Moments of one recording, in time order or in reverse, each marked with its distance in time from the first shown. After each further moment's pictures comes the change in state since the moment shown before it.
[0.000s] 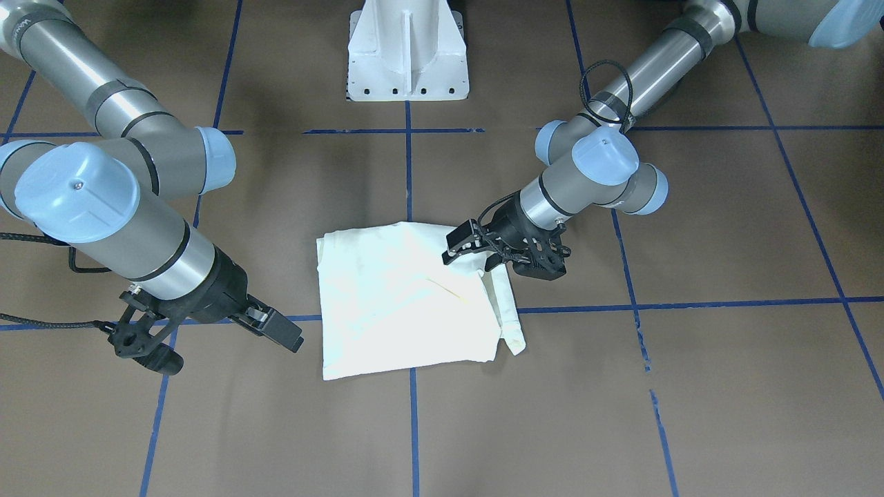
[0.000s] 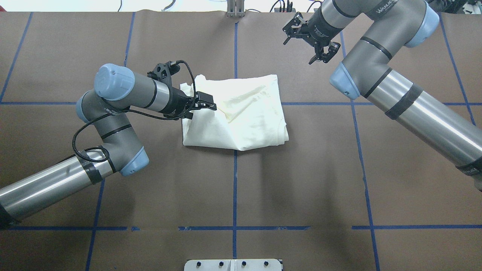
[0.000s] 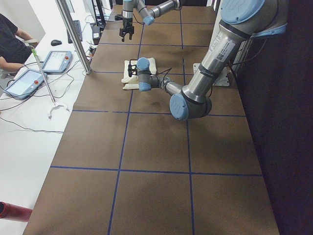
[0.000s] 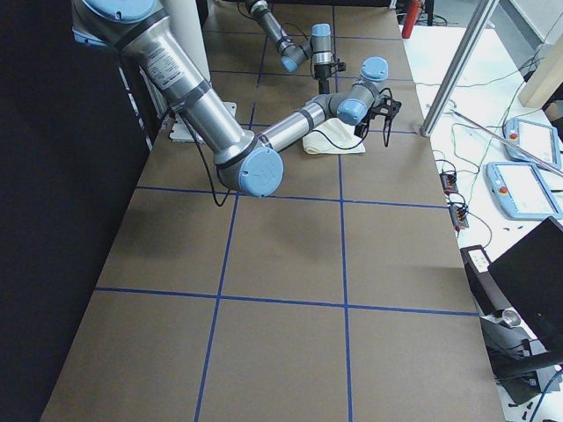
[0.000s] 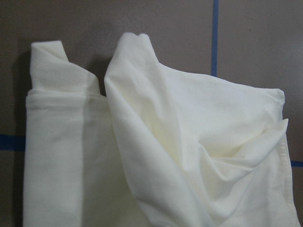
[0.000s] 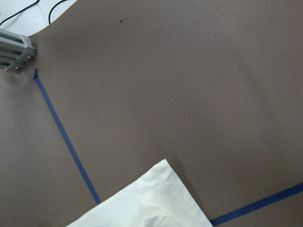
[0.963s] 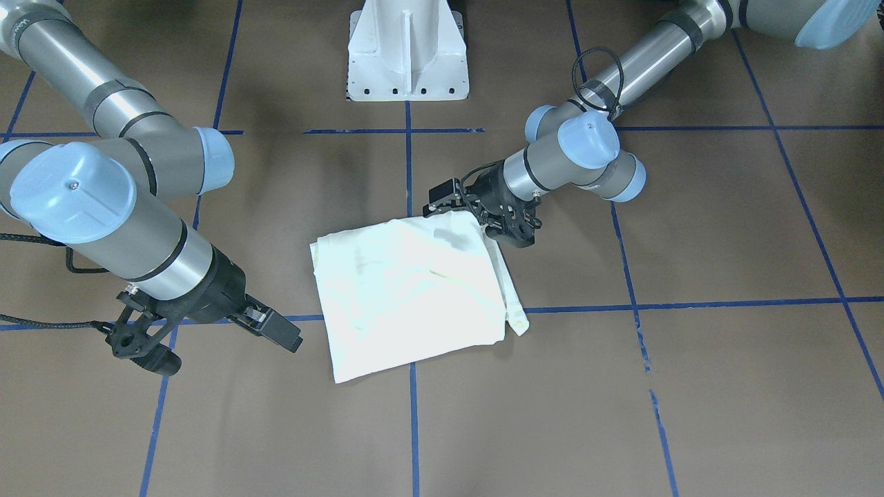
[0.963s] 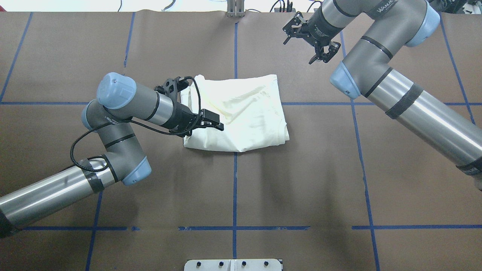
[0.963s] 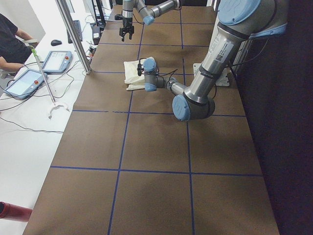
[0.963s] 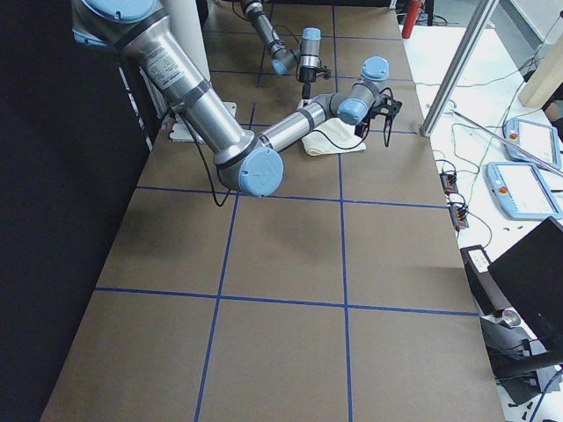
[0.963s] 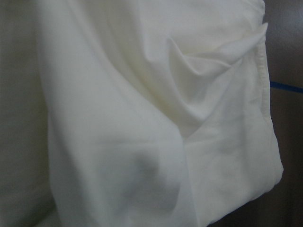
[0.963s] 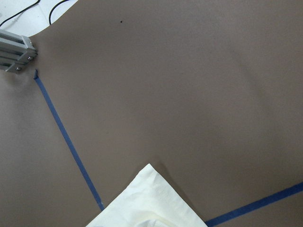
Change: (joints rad) left arm 0.087 0.048 -0.067 -0.069 -0.078 -0.037; right arm 0.004 0.000 -0.001 0.000 0.007 0.000
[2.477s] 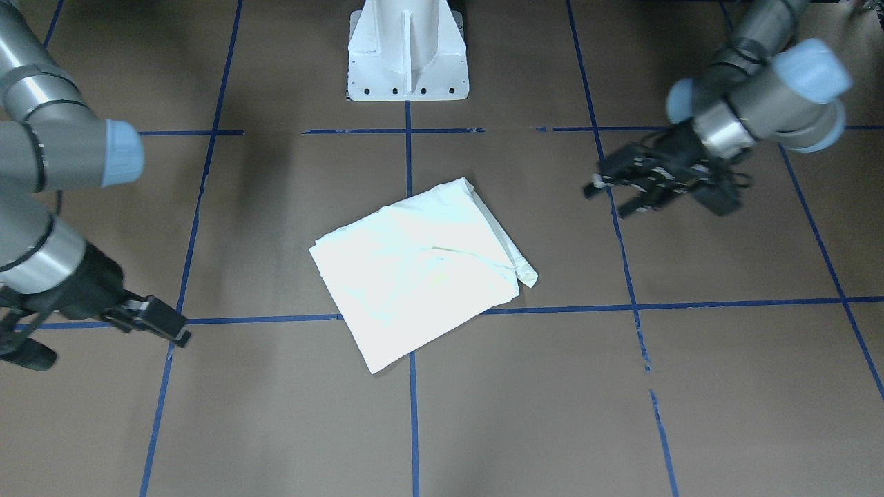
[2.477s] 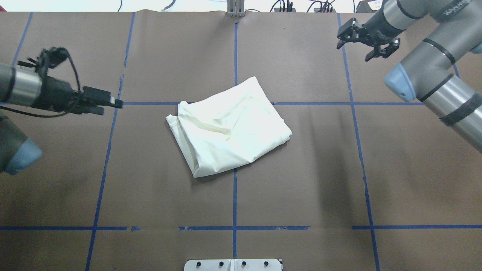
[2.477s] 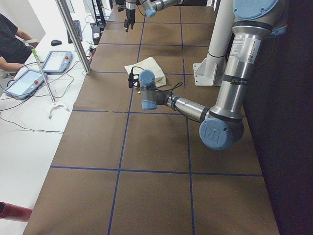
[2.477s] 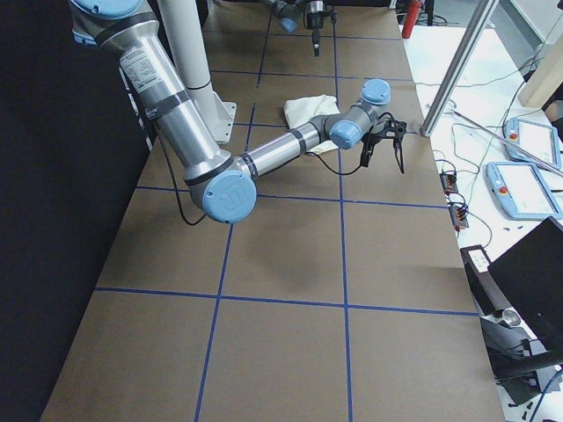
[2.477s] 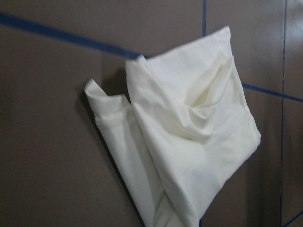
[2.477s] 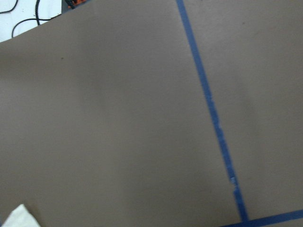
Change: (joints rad) left arm -0.392 0.406 -0.317 0.036 -0.132 0.282; right arm 0.131 -0.241 0.149 -0.086 0.002 -0.472
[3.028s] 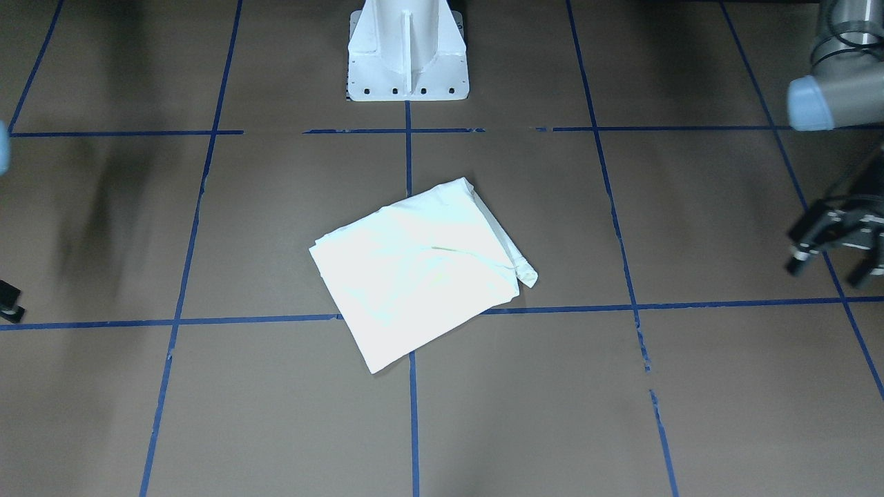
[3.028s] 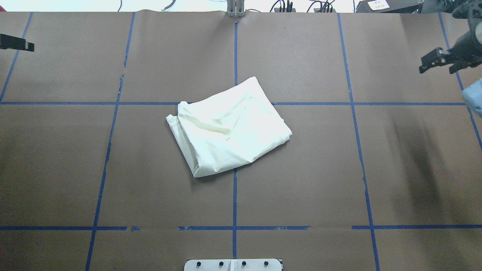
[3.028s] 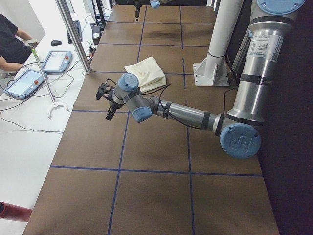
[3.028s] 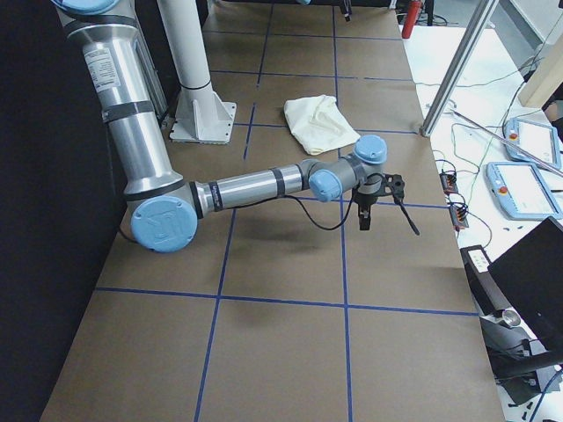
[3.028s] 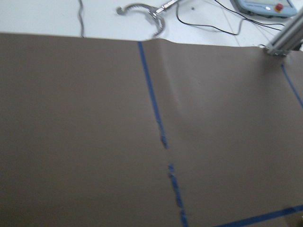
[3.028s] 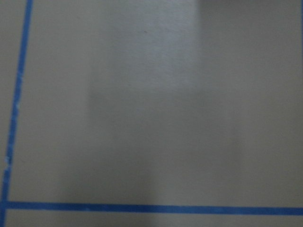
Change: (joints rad) left arm -0.314 0.022 0.006 0.457 0.200 0.725; right arm 0.186 -0.283 0.014 -0.025 0.000 -0.602
